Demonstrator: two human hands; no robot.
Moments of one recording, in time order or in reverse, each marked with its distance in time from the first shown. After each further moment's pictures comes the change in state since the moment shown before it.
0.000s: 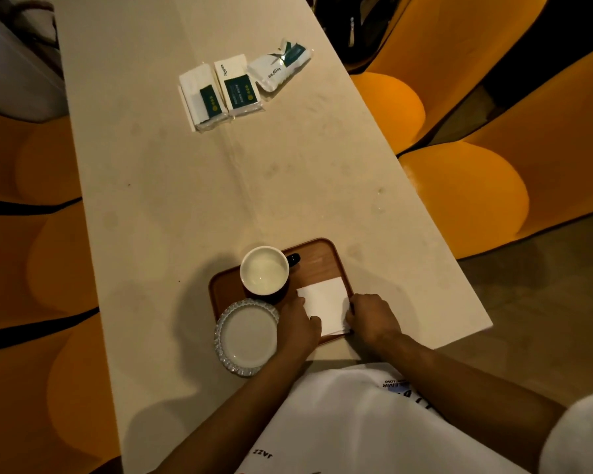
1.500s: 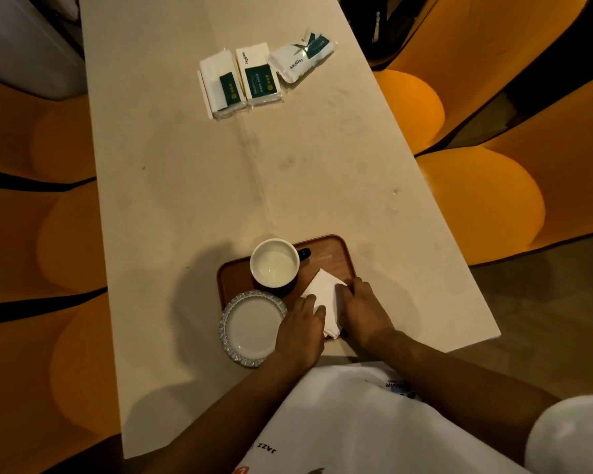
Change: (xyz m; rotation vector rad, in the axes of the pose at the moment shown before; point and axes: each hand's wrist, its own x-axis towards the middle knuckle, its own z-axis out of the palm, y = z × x) left_hand -0.003 -0.032 0.006 0.622 -0.010 0.472; right_hand 0.003 -0.016 0.016 -0.195 0.095 -0.289
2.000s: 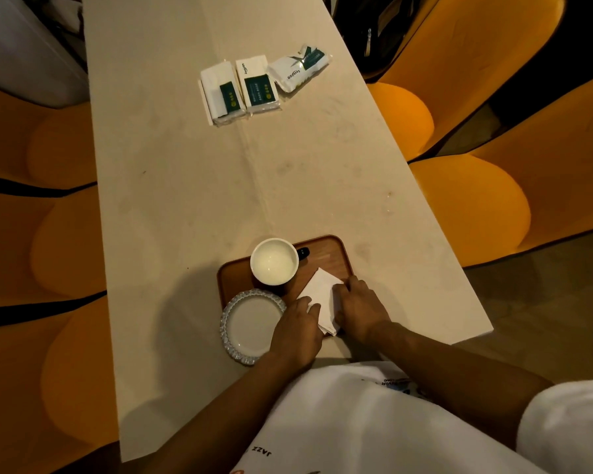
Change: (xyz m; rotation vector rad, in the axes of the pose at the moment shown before) left_hand -0.012 -0.007 -0.006 -0.131 0.032 -0.004; right_hand 0.000 -0.005 -0.006 -0.104 -0.056 -0.004
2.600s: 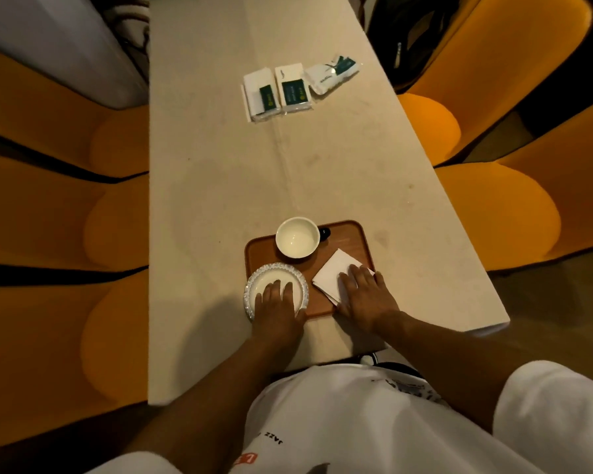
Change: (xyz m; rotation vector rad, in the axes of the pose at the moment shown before) left_hand -0.059 -0.042 -0.002 0.096 0.075 -0.322; right_hand -0.026 -0.009 0.023 -0.153 -0.017 -0.150
